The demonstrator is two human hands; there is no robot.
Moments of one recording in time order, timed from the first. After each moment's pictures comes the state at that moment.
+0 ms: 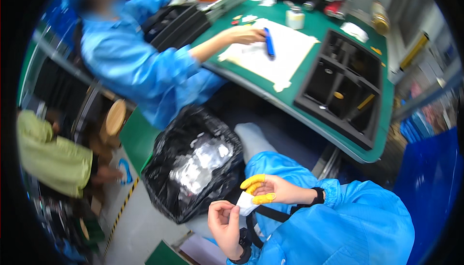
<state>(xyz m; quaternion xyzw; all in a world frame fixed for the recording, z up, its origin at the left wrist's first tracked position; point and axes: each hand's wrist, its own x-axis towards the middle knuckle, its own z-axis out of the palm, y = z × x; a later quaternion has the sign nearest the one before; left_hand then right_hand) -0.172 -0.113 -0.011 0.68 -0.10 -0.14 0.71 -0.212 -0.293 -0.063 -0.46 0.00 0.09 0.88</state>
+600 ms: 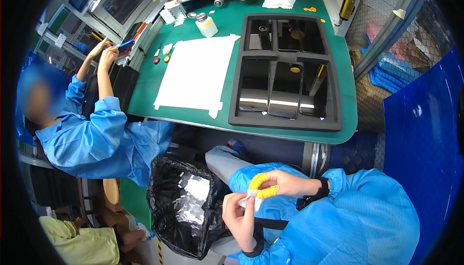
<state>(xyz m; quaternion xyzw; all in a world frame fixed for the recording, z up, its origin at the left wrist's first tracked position) -0.172 -0.232 -0.033 0.72 -0.30 -0.22 0.59 -0.276 -0.370 -0.087 -0.44 0.09 -0.05 0.89</state>
